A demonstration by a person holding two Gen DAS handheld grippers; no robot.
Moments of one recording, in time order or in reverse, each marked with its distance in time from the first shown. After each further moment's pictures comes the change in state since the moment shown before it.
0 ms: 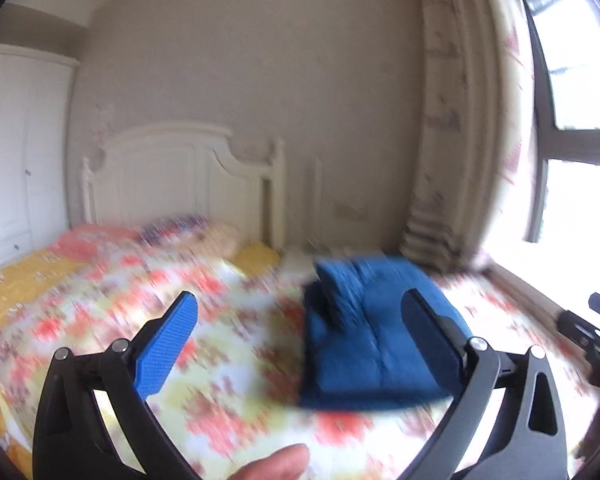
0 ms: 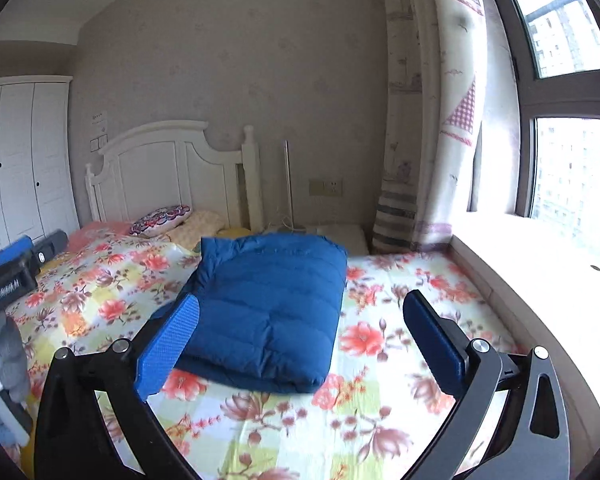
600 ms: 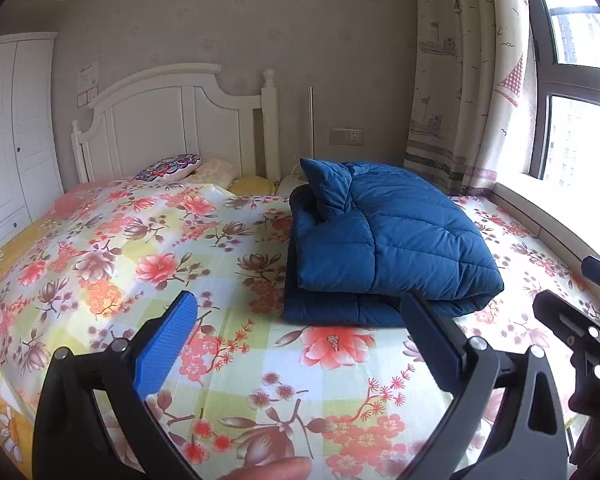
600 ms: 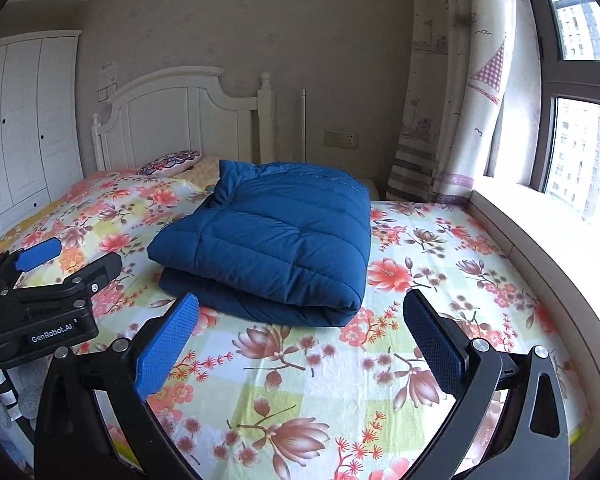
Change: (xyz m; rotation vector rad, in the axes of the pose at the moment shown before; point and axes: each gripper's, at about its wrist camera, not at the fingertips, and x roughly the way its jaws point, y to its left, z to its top) left arm 0.031 -0.020 -0.070 0.046 0.194 0.029; right arm 0.017 0.036 -0.048 -0.101 0.127 0.008
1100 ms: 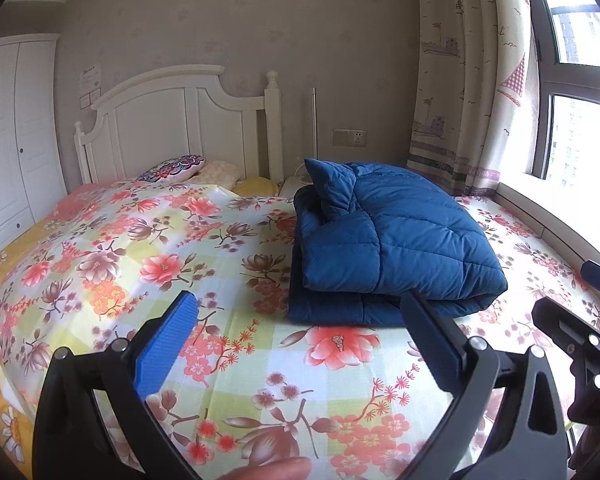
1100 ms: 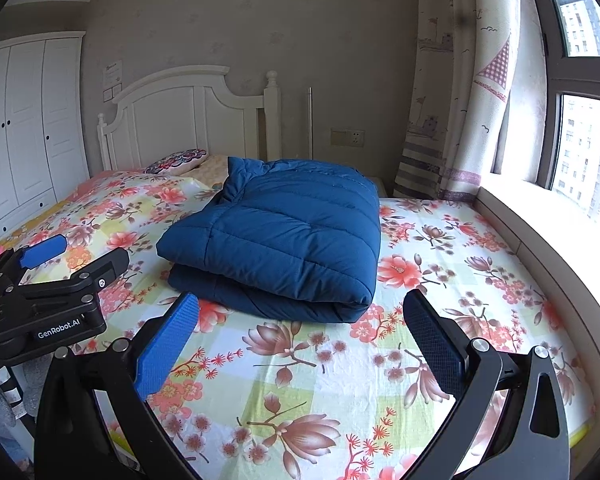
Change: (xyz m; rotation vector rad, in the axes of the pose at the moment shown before) left arm -0.001 0.000 -0.001 -0.001 -0.003 0.011; right arm 0.000 0.004 -0.001 0.010 0.009 0.021
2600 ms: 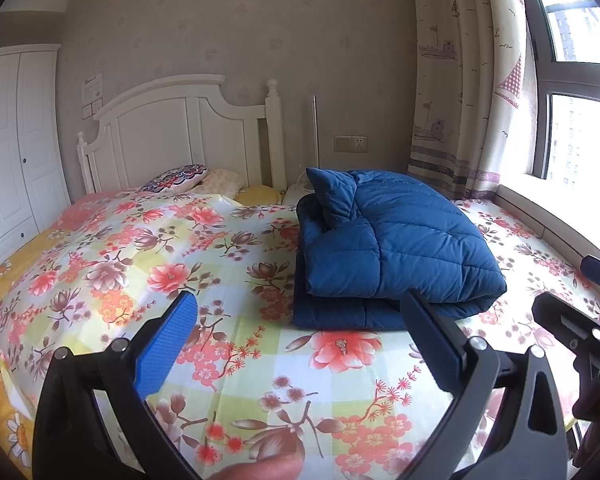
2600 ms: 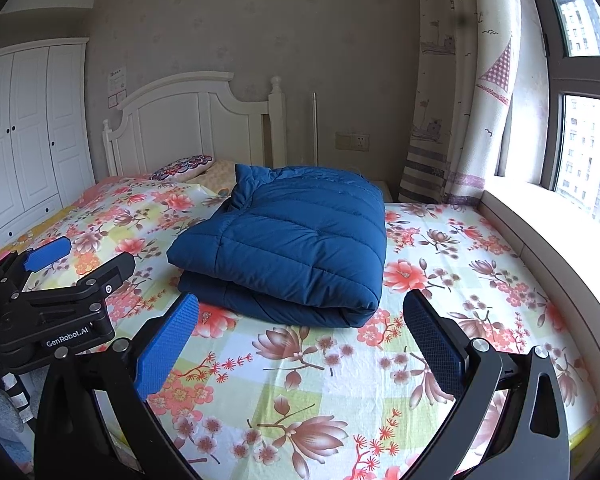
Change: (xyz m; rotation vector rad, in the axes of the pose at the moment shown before) left arm -0.006 0.003 0.000 0.018 -0.028 0.008; right arm -0.007 0.002 0.004 0.003 -0.014 0.020
